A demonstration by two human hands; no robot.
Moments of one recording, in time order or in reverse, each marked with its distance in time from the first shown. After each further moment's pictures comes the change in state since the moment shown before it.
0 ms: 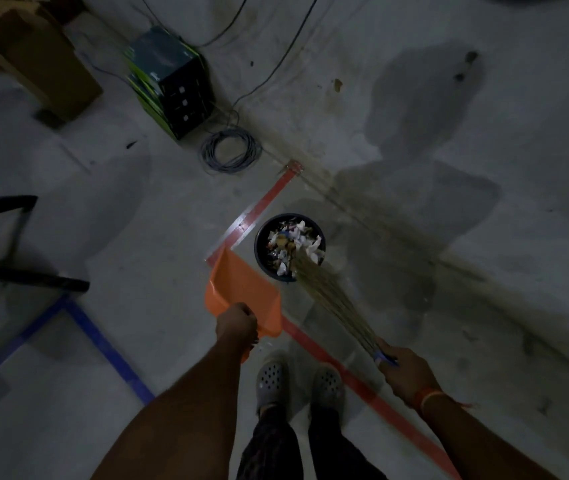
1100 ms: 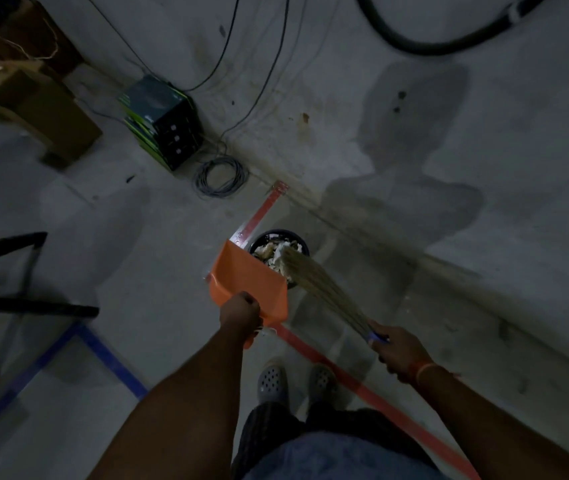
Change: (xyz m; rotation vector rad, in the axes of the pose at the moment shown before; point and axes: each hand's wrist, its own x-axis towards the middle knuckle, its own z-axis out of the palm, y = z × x) left_hand -0.084 0.074 -0.026 0.001 -0.002 0.098; right_hand -0.070 -0.031 -0.077 -0.002 0.024 -0.079
